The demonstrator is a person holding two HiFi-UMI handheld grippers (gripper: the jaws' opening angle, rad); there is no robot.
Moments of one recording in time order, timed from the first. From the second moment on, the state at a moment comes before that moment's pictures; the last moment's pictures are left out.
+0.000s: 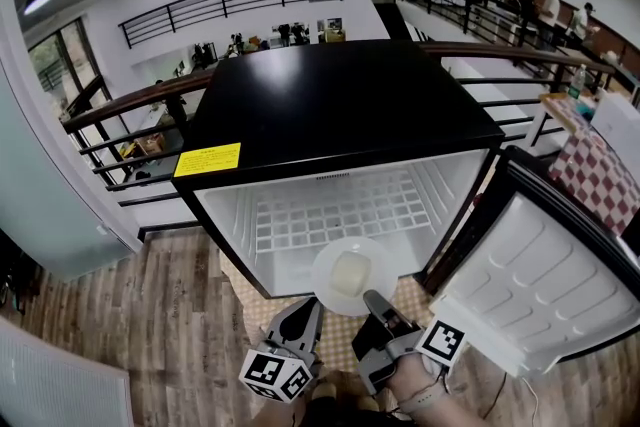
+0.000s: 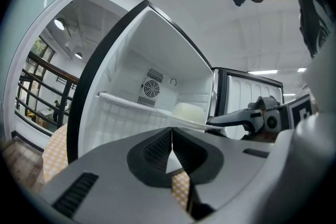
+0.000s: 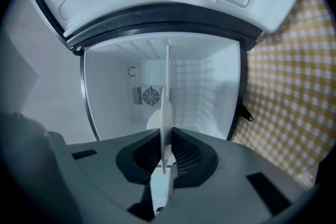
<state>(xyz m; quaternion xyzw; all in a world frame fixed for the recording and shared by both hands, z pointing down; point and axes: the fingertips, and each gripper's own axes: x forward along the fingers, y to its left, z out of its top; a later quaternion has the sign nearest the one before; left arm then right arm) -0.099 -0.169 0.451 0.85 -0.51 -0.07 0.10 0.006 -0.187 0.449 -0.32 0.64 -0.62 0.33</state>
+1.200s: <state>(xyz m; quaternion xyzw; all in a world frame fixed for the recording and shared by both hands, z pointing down) -0.090 -0.172 0.463 0.86 -0.49 -0.06 0.12 0.021 -0.187 0.478 -0.35 0.62 -0.62 0.33</state>
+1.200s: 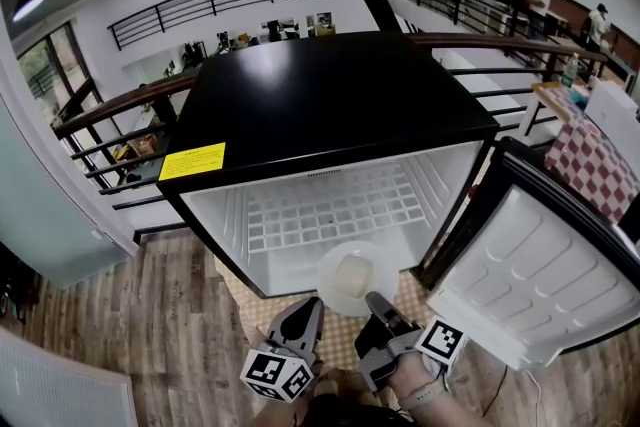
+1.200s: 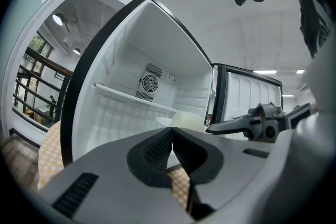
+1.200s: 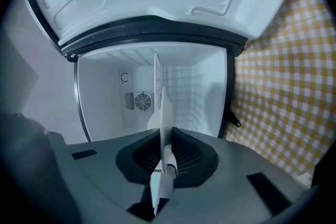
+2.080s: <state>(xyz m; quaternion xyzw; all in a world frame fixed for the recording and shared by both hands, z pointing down) -0.082 -0.181 0.473 0.86 -0.49 -0.06 0.13 0.022 -0.200 0.500 -0.36 0.61 -0.62 0.34</state>
